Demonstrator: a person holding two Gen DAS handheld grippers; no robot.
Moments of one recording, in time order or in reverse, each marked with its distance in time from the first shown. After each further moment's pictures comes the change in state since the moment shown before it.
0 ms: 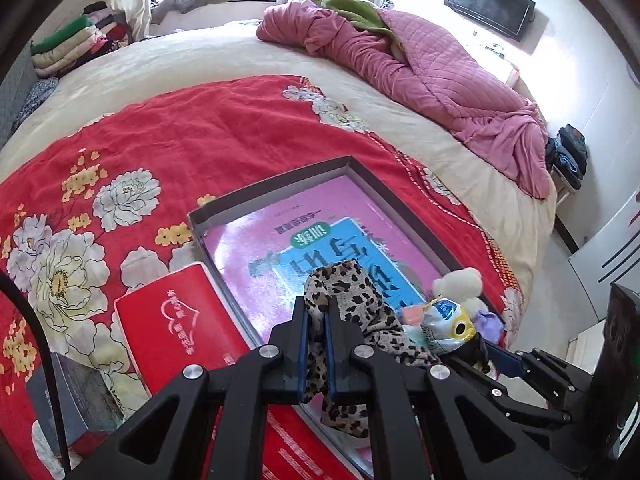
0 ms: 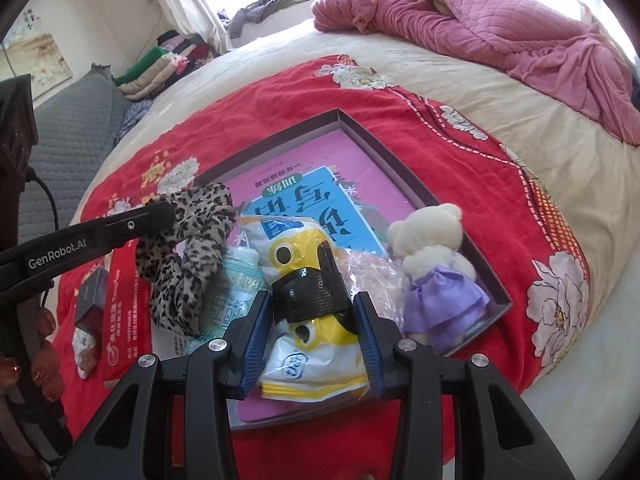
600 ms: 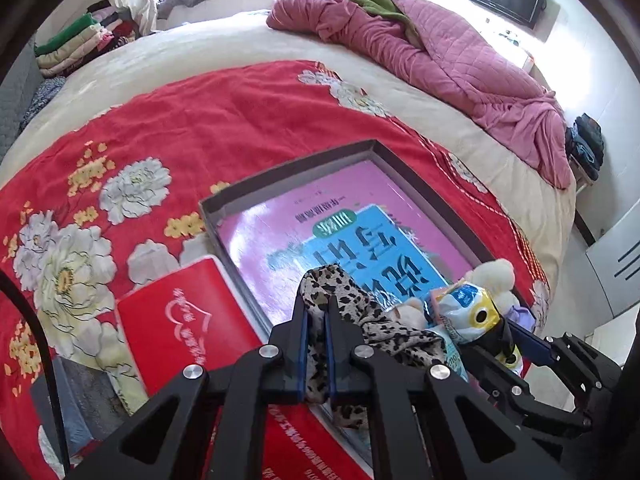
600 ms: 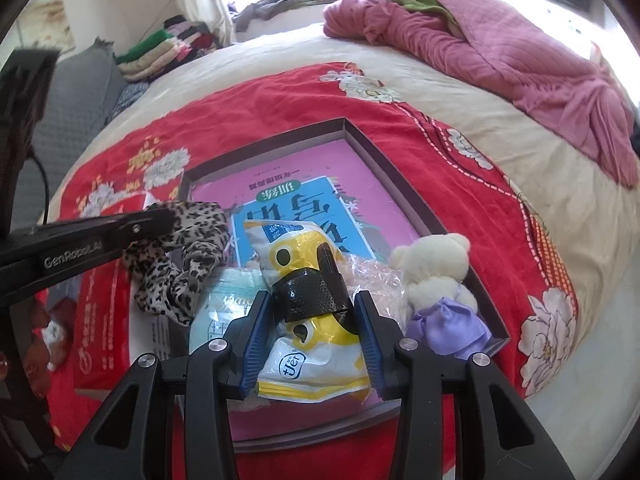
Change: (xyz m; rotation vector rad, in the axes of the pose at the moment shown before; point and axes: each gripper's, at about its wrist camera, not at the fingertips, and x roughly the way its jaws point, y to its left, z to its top) left arm 0.022 0.005 -0.002 0.015 0.045 0.056; right arm 0.011 0.016 0.005 -0.108 -0.018 -0.085
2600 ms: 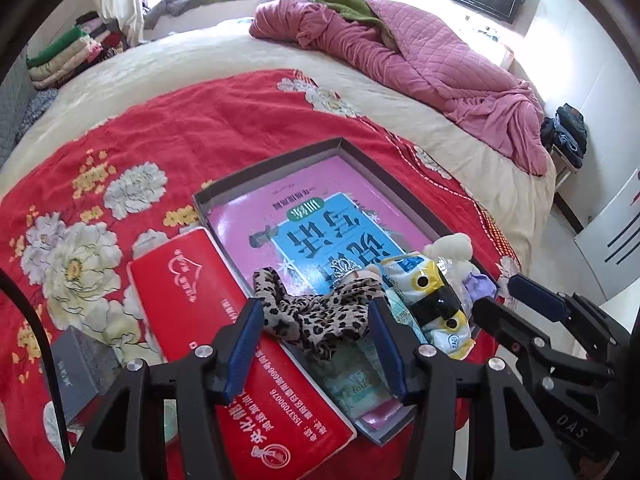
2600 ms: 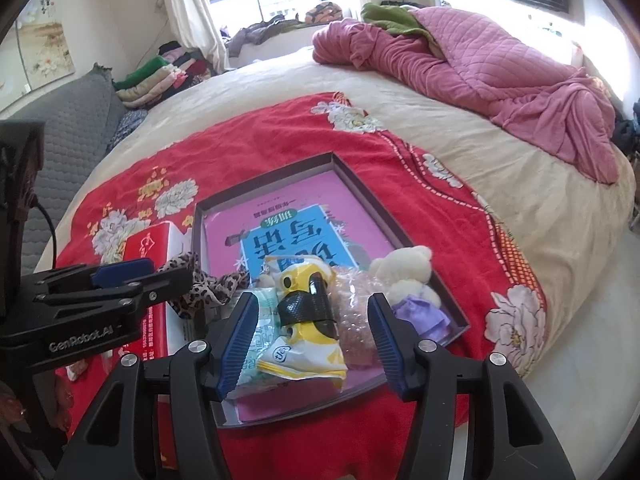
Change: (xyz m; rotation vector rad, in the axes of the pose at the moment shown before) left arm -0.051 -0.019 -0.025 0.039 -0.026 -0.020; right arm -0.059 -0.009 0.001 0.066 -0.088 0.000
